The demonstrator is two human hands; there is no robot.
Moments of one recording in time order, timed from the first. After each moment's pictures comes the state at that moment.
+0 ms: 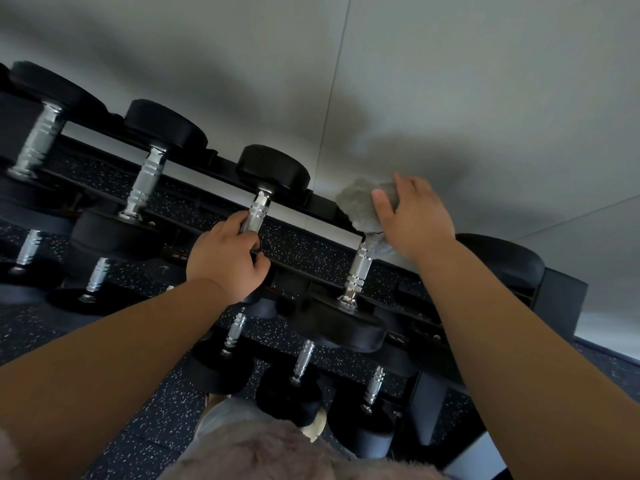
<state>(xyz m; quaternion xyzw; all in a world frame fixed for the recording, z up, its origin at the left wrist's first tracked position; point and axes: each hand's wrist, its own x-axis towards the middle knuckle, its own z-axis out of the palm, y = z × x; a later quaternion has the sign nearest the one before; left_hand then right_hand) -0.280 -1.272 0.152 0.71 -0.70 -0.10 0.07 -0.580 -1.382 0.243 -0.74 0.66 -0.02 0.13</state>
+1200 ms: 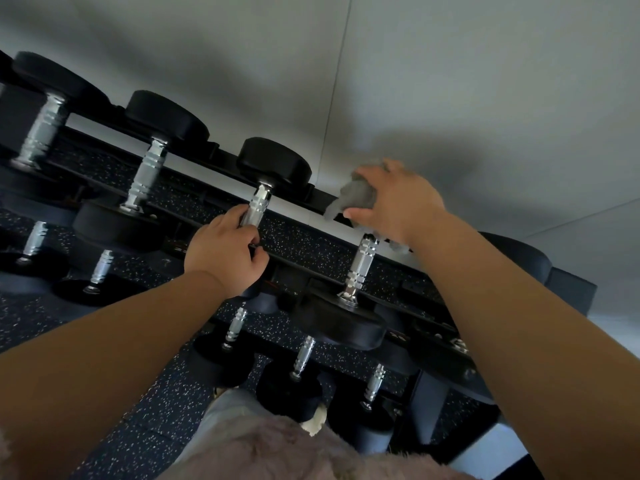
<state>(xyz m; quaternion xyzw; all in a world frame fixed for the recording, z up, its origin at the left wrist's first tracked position) -0.281 -1.273 0.154 0.71 -0.70 -0.10 0.04 -0.565 -1.403 0.255 -0.83 0.54 0.07 0.13</state>
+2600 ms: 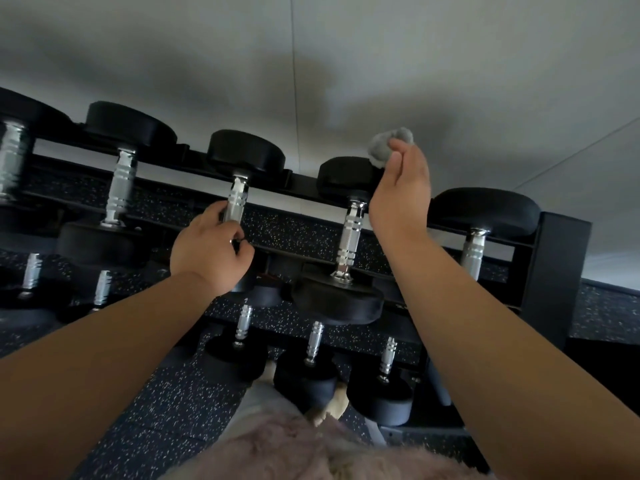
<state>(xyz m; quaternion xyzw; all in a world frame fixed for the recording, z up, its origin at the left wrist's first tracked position) -0.282 -1.274 0.164 0.72 -0.68 -0.14 0.05 -0.571 -1.350 0.223 -0.54 0.70 -0.40 0.23</state>
